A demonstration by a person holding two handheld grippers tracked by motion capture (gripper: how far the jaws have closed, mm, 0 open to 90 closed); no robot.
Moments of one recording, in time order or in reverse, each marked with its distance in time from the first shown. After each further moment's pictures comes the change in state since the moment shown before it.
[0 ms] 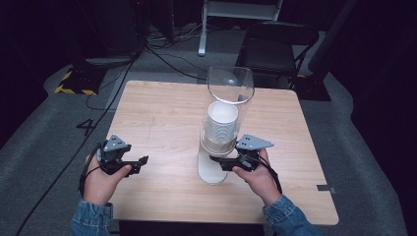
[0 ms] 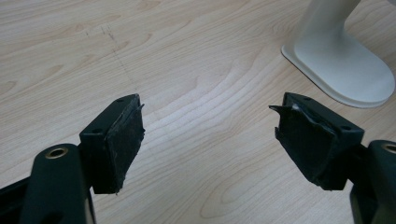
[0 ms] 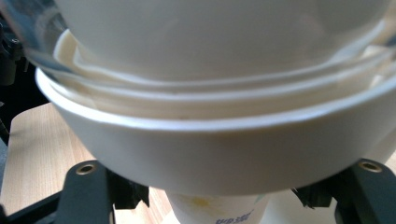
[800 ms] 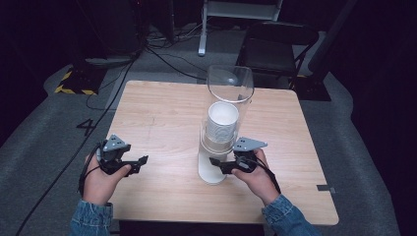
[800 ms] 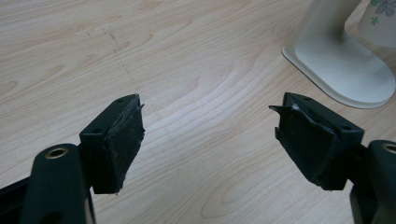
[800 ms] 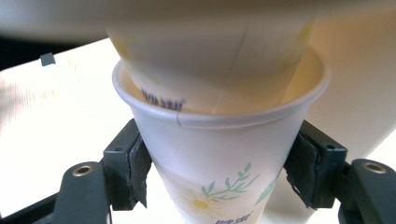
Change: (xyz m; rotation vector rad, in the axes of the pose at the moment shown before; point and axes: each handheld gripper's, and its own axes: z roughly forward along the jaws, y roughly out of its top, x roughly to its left) left arm 0.001 0.000 0.000 0.000 0.001 -0.006; right arm -0.008 -0.019 0.010 0.138 0.000 -0.016
